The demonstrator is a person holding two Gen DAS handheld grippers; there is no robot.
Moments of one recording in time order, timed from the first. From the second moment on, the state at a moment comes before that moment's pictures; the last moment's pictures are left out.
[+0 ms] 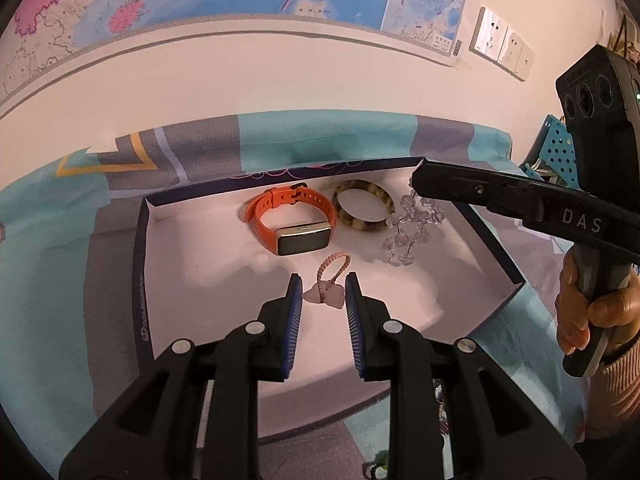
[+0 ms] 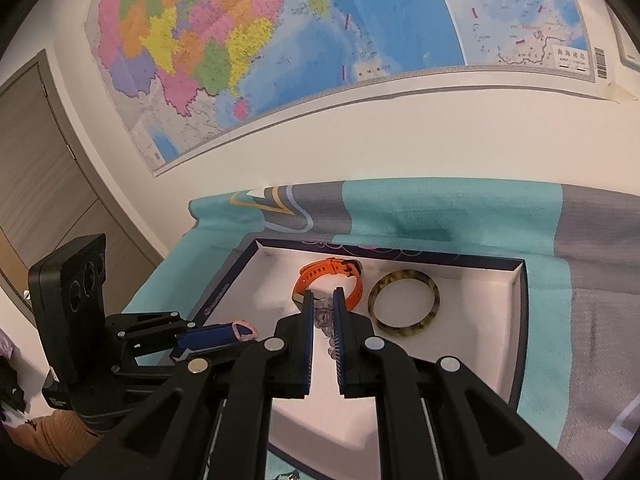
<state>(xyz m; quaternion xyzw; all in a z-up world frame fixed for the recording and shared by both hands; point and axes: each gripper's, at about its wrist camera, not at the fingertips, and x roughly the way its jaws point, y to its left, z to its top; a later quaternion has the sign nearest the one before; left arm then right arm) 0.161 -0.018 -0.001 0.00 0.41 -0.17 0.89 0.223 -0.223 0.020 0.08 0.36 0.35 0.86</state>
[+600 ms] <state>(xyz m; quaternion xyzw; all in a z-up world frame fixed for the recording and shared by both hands) 0.195 -0.029 -0.025 0.00 0.45 -0.15 0.88 0.250 -0.210 -0.006 0.08 0.39 0.33 0.85</state>
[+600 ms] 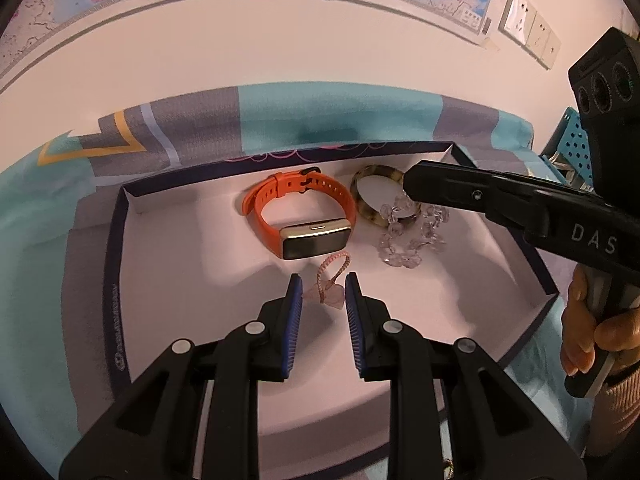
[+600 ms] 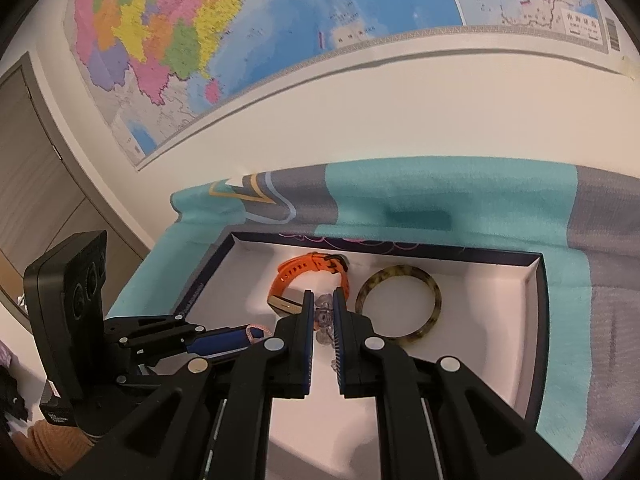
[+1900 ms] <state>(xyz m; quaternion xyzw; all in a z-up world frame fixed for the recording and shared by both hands) 0.078 0.002 0.007 0.02 0.38 -0.18 0.91 0.110 -0.252 -0.012 0.00 0.39 0.37 0.84</state>
